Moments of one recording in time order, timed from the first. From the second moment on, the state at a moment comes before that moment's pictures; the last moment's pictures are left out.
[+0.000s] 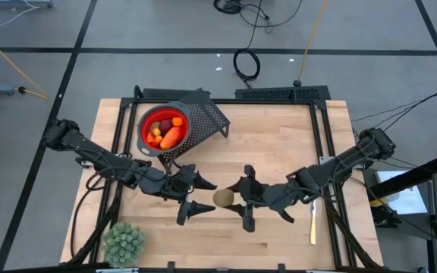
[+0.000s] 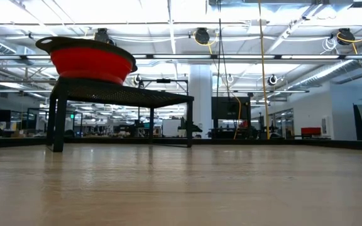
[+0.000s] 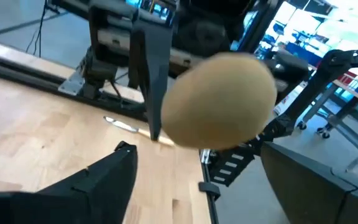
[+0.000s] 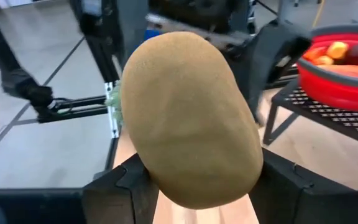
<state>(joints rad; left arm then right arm) -0.45 1.38 1.07 0.17 -0.26 -0.46 0.48 1.55 1.38 -0.20 0.45 0.36</state>
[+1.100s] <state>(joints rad) -0.34 1.37 1.07 0.24 -0.21 -0.34 0.45 1.54 1.38 -0.12 0.45 0.49</state>
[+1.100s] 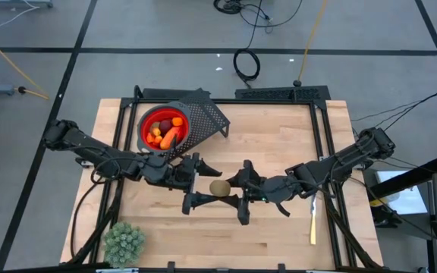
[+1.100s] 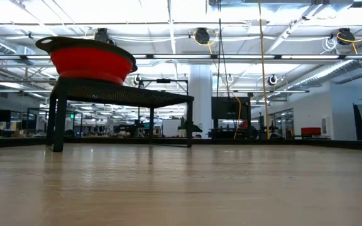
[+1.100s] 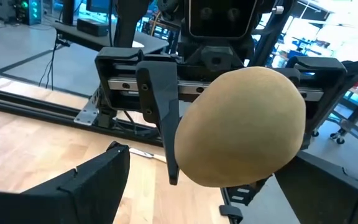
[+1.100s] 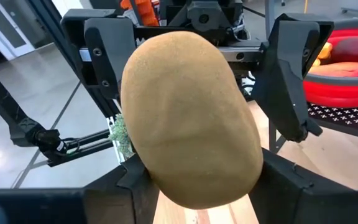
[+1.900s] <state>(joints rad) -0.34 1.37 1.07 0.29 -0.23 -0.26 0.45 1.54 1.38 -0.13 0.45 0.55</state>
